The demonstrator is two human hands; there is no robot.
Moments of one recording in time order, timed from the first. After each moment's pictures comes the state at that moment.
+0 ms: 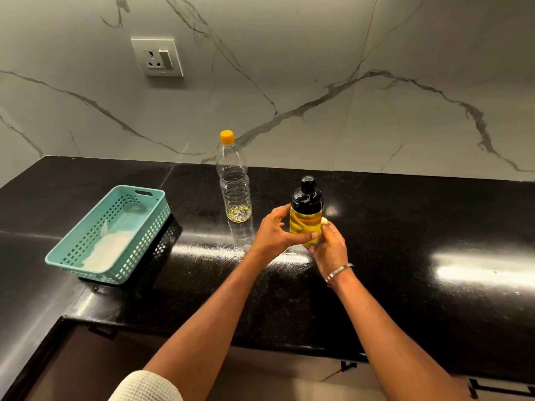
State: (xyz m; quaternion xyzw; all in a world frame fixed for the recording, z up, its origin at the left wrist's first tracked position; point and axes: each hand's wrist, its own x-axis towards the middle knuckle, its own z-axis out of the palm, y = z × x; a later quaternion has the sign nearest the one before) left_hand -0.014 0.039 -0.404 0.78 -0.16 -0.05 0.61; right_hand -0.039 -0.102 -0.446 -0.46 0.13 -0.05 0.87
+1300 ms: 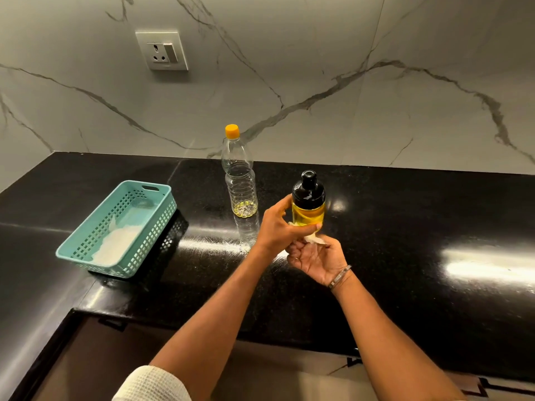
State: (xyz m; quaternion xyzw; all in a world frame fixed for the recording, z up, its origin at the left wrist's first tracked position) left_hand -0.017 0.039 -0.396 0.76 -0.17 0.01 0.63; right_hand -0.054 -0.086 -0.447 -0.25 0.06 0.24 0.94
